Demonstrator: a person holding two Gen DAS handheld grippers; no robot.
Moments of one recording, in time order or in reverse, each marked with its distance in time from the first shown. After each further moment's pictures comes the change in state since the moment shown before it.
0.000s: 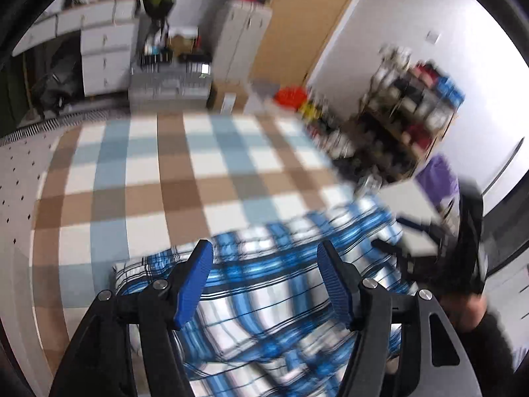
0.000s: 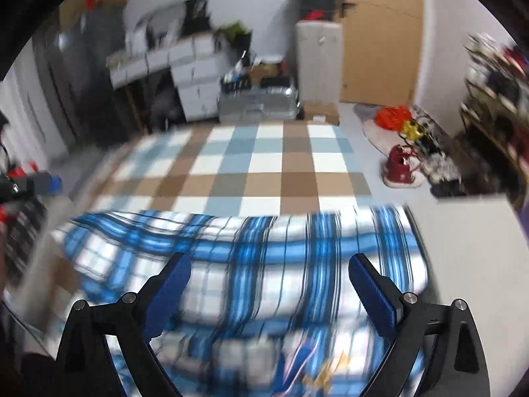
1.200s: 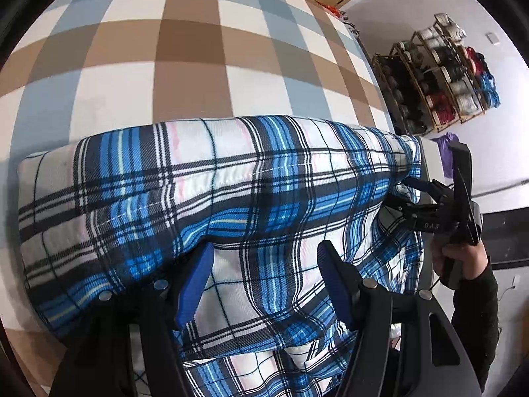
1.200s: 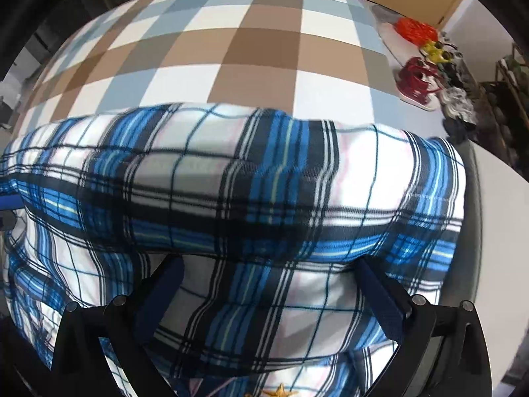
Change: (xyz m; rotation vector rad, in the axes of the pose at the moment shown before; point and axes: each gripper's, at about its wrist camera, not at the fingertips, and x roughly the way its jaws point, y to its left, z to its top) left arm 0.069 0.066 -0.066 -0.261 0.402 -0.114; right arm 0.121 -0.061 -0.034 -0.083 0.468 -0.032
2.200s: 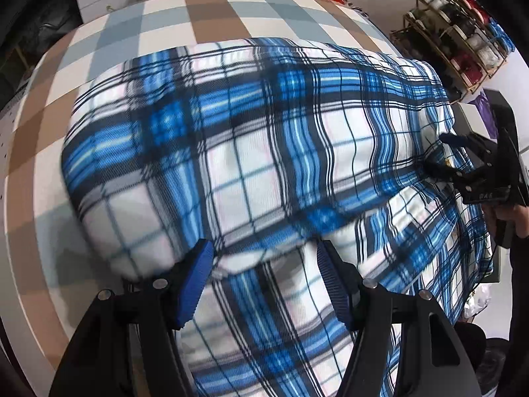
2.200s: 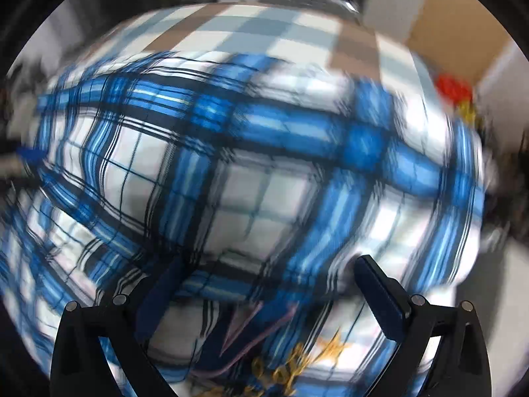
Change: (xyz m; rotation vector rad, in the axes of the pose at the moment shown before) left arm -0.033 0.026 -0.074 0.184 -0.040 0.287; right arm -0.004 0.046 -0.002 -0.140 -0.142 0.074
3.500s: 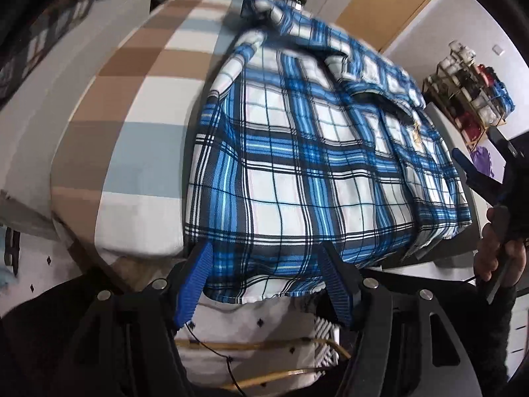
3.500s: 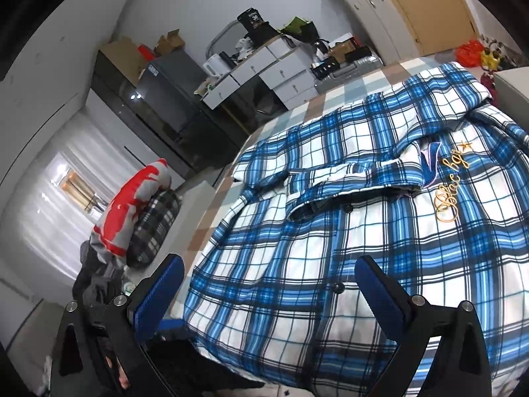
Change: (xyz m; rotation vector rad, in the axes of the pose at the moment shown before) left arm -0.061 -0.046 -0.243 -0.314 -0.261 0.000; right arm -0.140 0.103 -0.174 0.316 -0.505 0.588
